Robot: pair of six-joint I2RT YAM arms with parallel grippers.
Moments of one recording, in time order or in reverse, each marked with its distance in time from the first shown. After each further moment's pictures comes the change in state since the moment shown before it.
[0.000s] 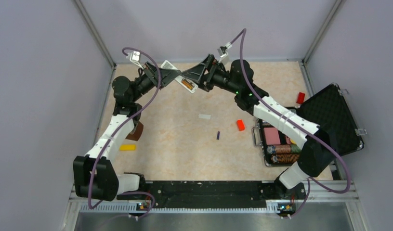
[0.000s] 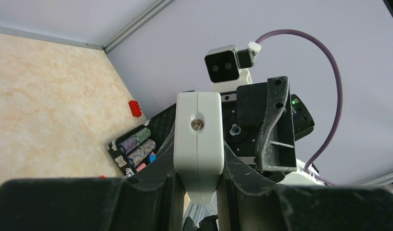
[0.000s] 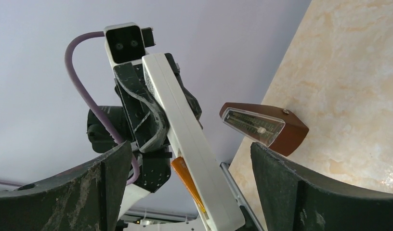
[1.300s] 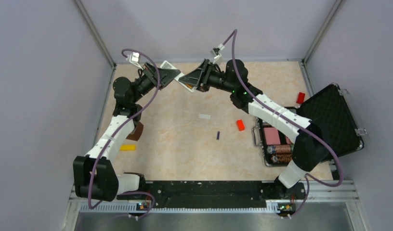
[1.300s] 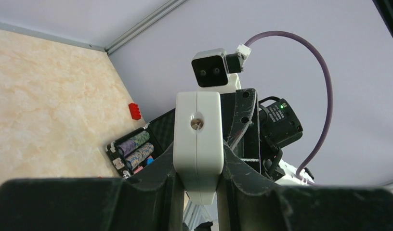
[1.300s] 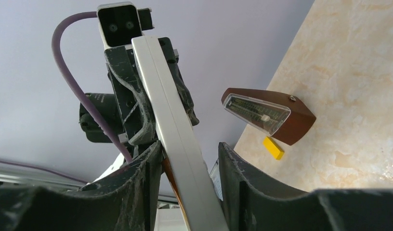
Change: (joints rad) left arm -0.002 -0.002 -0.022 -0.003 -0.038 -0.011; right arm 0.000 0.076 0.024 0.032 -0.101 -0.001
